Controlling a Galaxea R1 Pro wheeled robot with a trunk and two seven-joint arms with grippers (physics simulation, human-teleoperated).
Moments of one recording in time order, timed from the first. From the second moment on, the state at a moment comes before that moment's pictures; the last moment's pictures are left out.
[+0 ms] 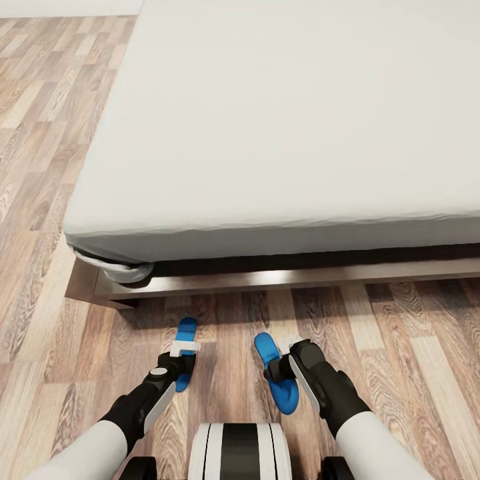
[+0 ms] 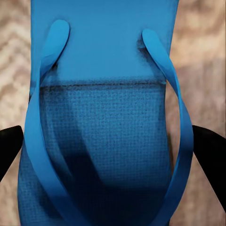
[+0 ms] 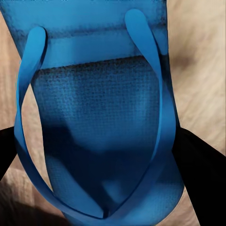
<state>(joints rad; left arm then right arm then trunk) -0.64 0.01 -0.40 -0.58 0.31 0.16 0.18 -0.63 0.08 0.27 -0.90 0.01 0.96 0.09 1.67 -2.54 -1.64</state>
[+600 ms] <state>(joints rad) -0.64 0.02 -0.40 -0.61 0.31 0.16 0.18 -0.63 0.08 0.27 -0.90 0.01 0.96 0.09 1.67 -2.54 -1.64</state>
